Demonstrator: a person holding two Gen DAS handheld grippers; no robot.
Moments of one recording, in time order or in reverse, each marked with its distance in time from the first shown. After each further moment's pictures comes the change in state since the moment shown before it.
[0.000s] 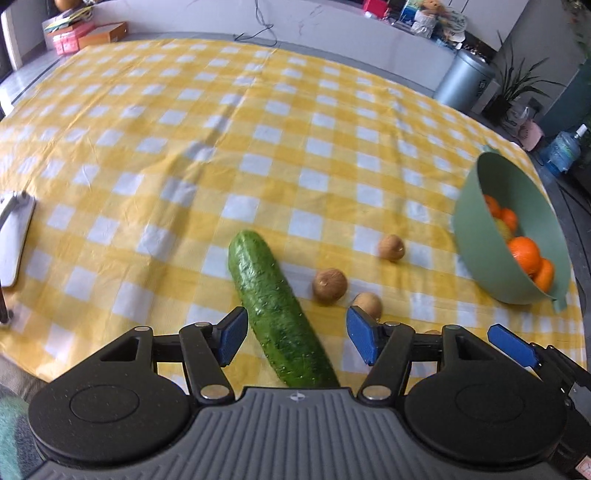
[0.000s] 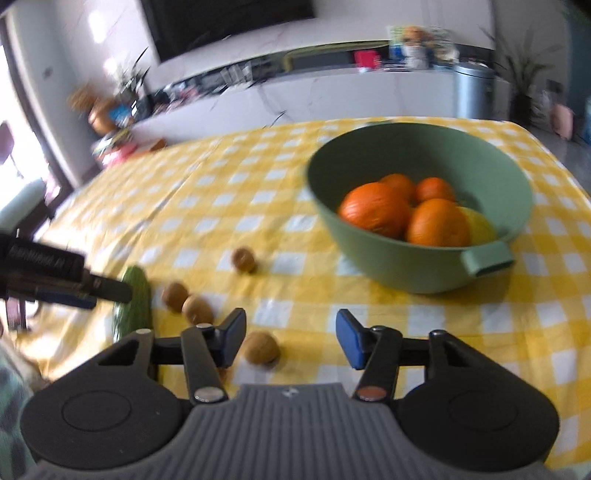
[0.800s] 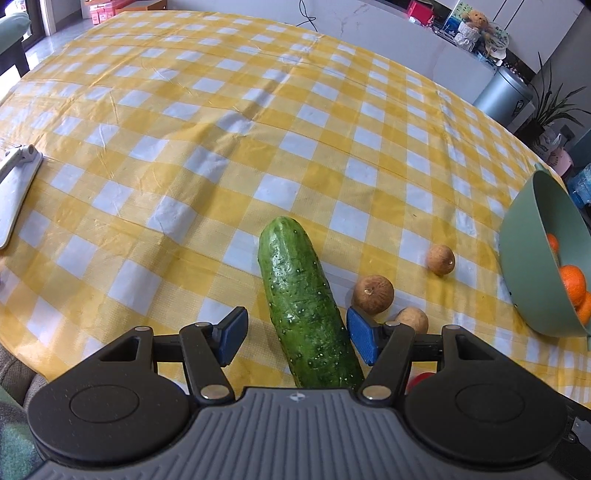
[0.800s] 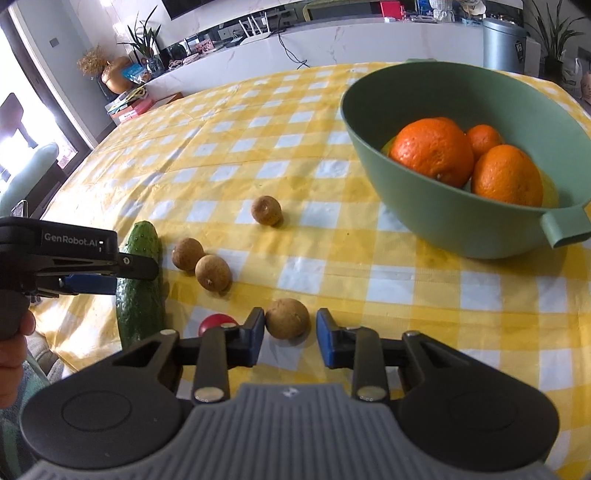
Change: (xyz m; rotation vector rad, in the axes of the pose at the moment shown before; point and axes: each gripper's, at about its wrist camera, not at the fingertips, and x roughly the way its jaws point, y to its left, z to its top) left arm 0.034 0.018 -0.002 -0.123 0.003 0.047; right arm 0.035 0.001 0.001 0.040 0.165 0.087
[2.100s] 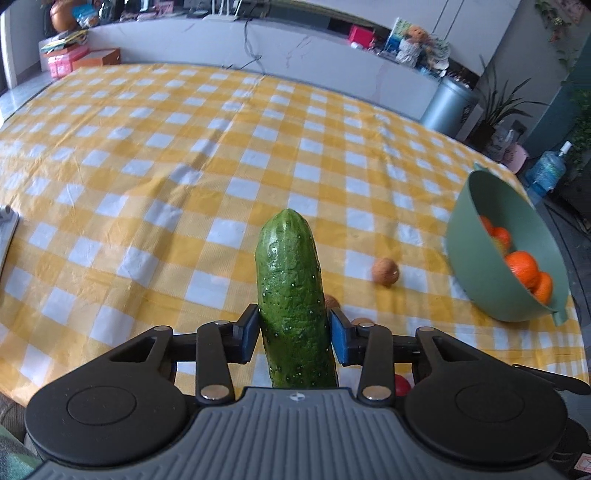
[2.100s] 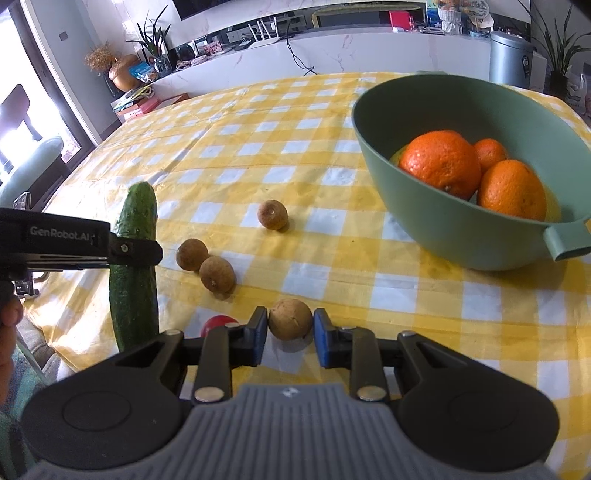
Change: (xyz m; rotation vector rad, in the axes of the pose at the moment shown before) left arm -0.027 -0.017 -0.008 0.139 -0.144 -0.109; right arm -0.004 0.004 -0.002 -0.038 -0.035 -0.010
